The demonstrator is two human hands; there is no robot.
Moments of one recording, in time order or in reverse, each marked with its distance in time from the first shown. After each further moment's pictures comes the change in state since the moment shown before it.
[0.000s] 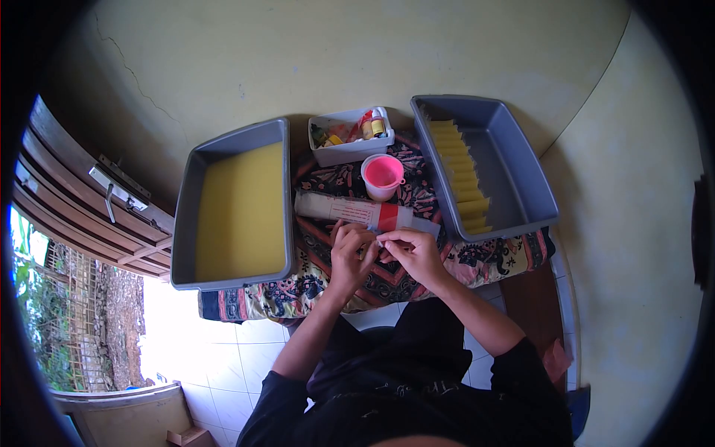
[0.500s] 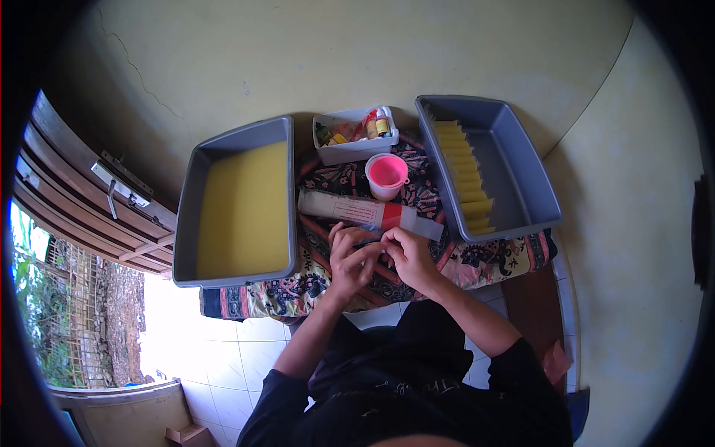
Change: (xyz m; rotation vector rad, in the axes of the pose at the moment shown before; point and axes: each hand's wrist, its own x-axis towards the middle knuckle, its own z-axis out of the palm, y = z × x) left_hand -0.006 -0.006 -0.005 0.012 0.075 0.189; right_hand 0.003 0.012 0.014 -0.454 0.079 -0.202
